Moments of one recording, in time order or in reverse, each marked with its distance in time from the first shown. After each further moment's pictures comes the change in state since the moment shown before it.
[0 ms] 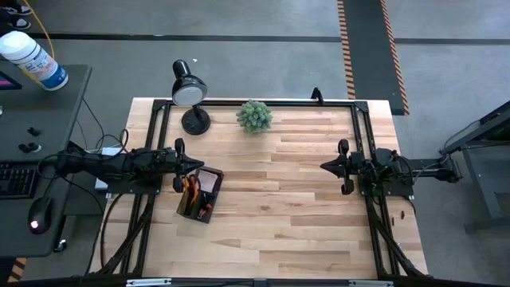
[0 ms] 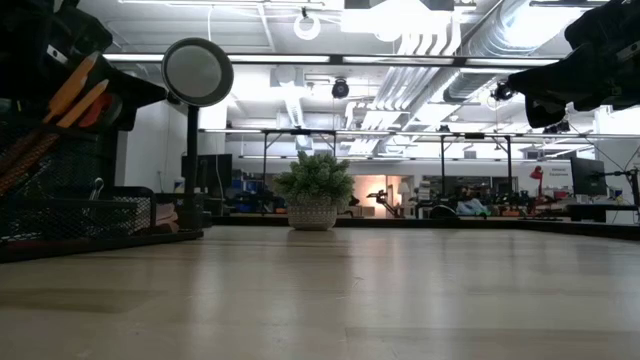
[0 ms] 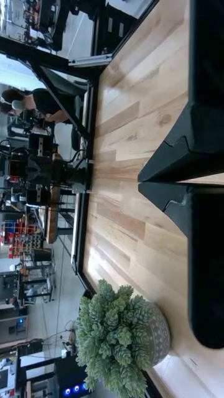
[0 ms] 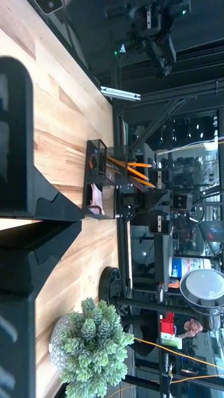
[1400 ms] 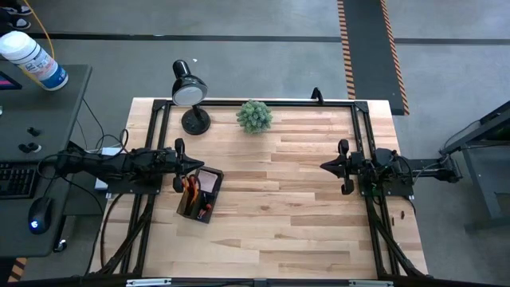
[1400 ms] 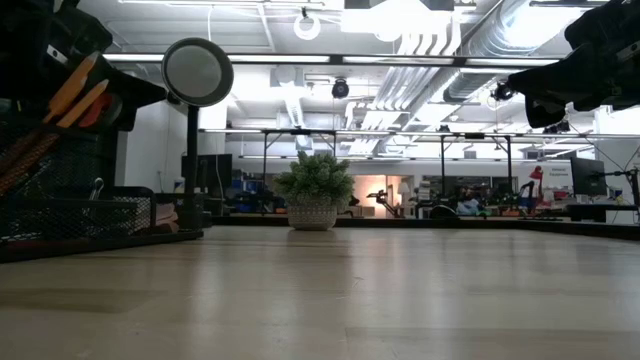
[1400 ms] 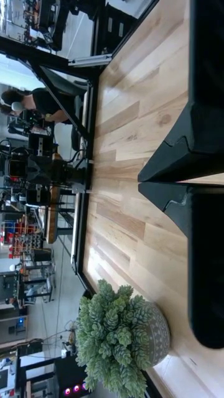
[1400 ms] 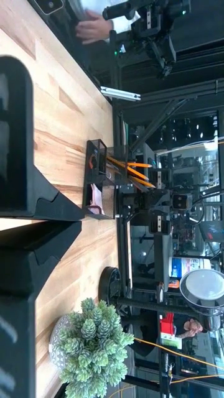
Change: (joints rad) left arm 0.000 0.000 0.000 -0.001 -0.001 0.000; right arm 0.000 0.000 -0.001 0.000 0.000 0.000
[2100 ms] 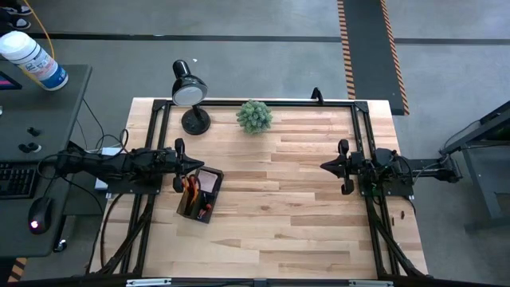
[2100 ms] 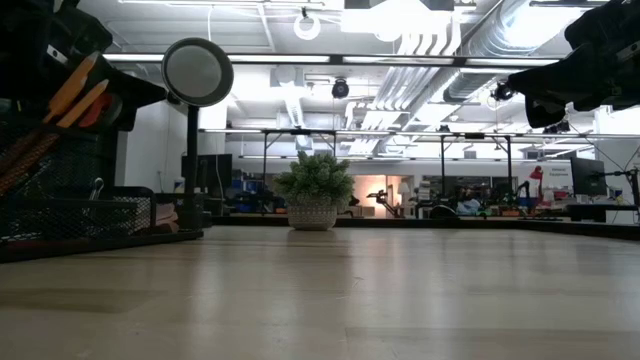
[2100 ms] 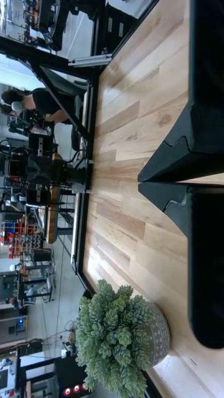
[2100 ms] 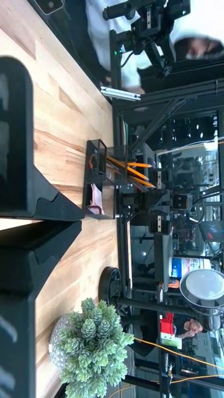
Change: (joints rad) left arm 0.000 0.000 0.000 0.000 0.000 0.000; right arm 0.000 0.000 0.000 0.000 0.000 0.000
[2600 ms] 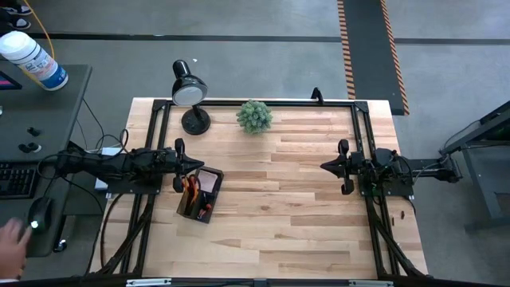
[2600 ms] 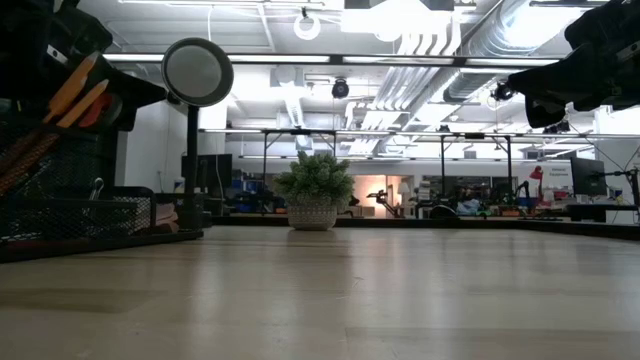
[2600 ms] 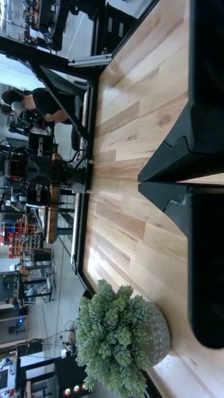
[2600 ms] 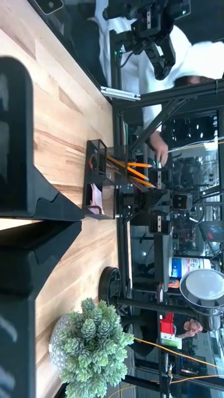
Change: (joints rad) left arm 0.000 0.000 0.000 0.000 0.000 0.000; right arm 0.000 0.000 0.000 0.000 0.000 0.000
